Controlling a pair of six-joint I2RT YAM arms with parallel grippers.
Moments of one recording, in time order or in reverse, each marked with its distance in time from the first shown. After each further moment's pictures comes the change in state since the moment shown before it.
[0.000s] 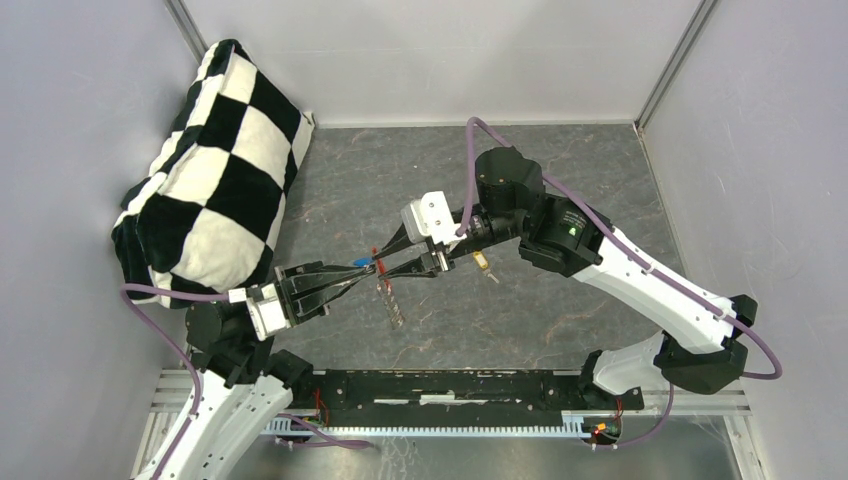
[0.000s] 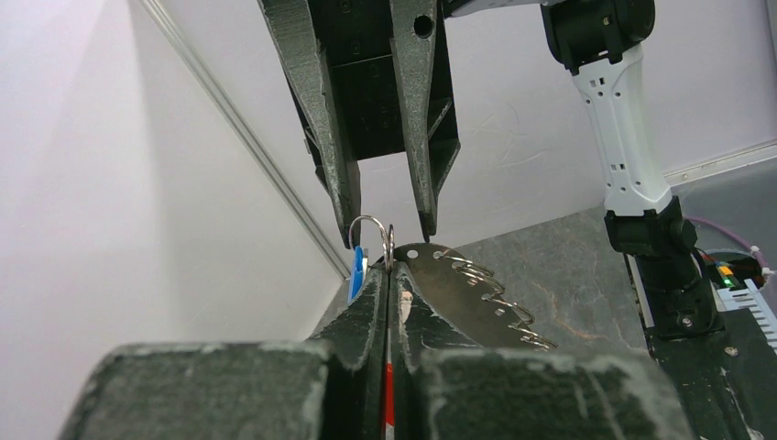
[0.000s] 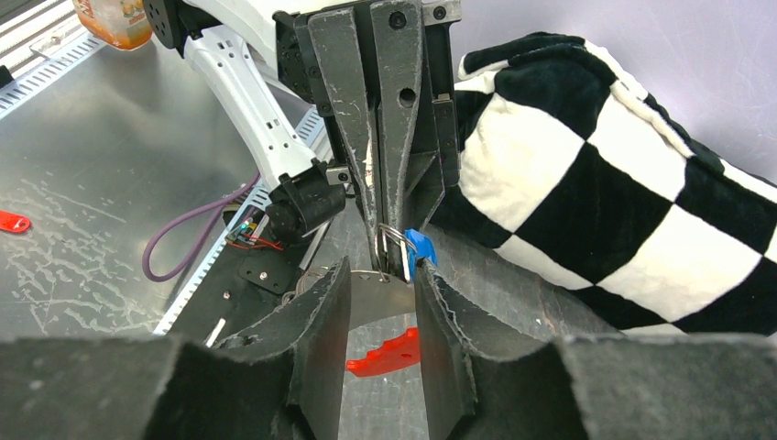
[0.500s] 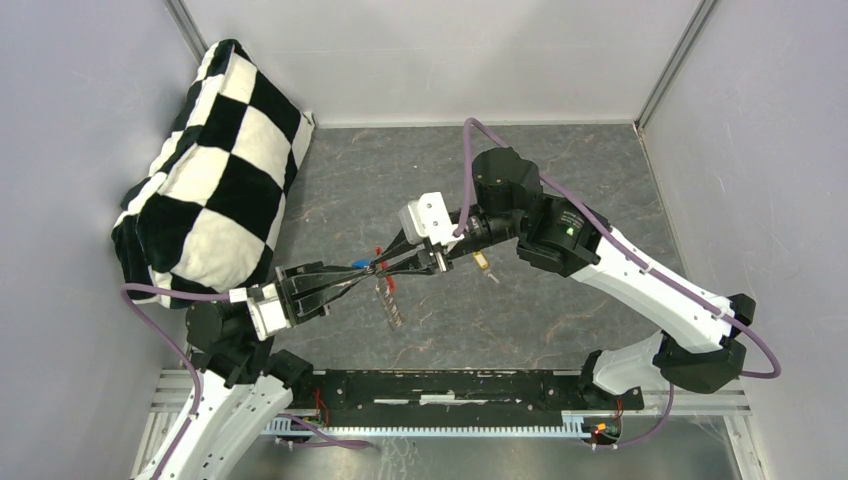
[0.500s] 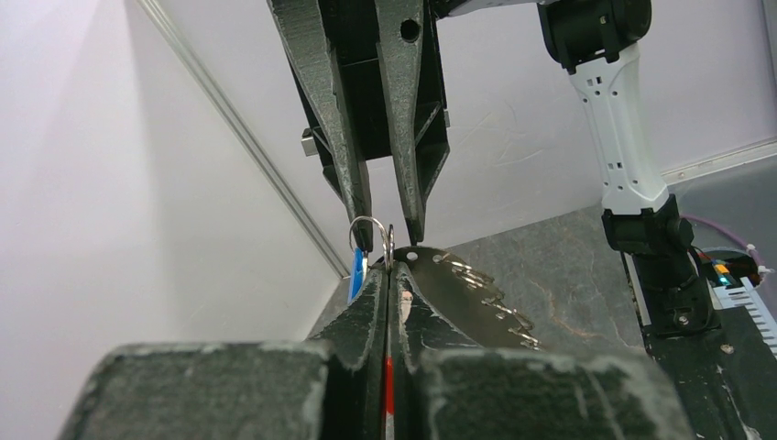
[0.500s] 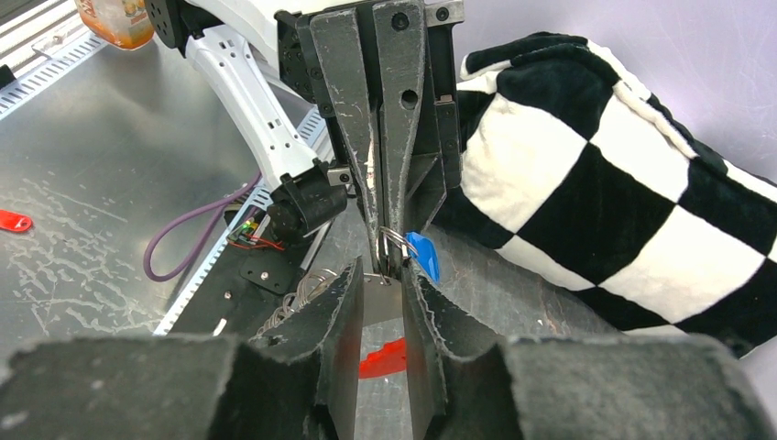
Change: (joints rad) left arm 0.000 0.000 0.001 -0.007 0.002 0.000; right arm 0.002 0.003 0.000 0.000 -0.001 0.001
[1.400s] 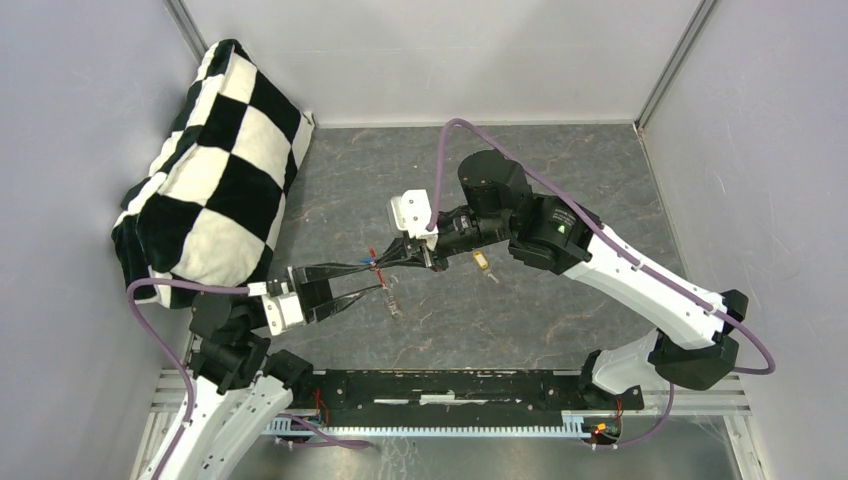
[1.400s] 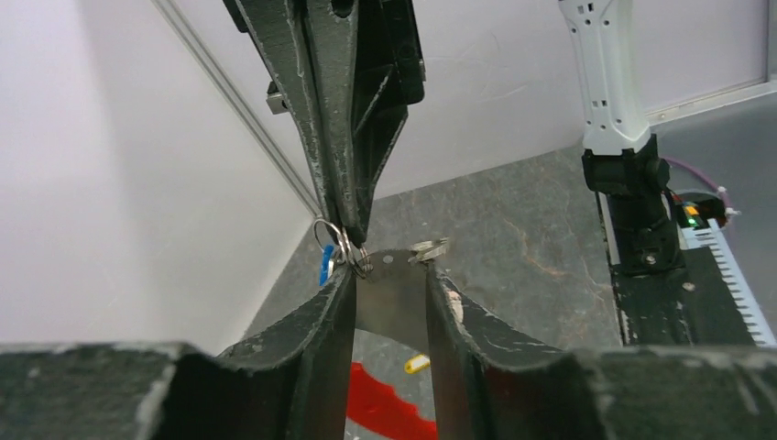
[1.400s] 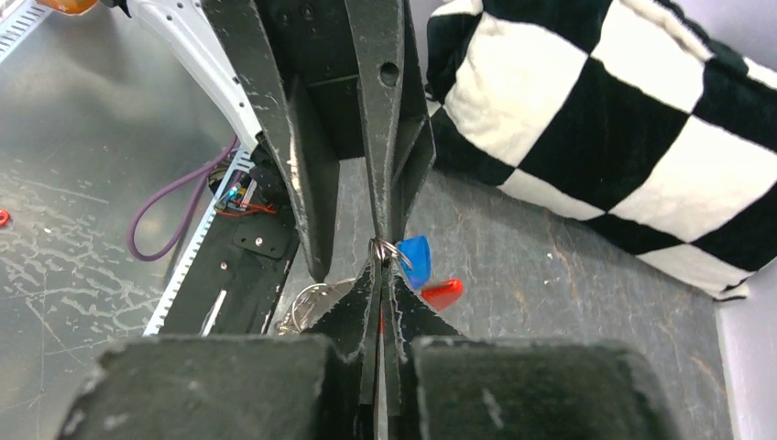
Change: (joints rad) left arm 0.001 -0.010 0.041 -0.262 0.016 0.113; right arm 0.005 0.029 0.018 -0.078 0.122 0.019
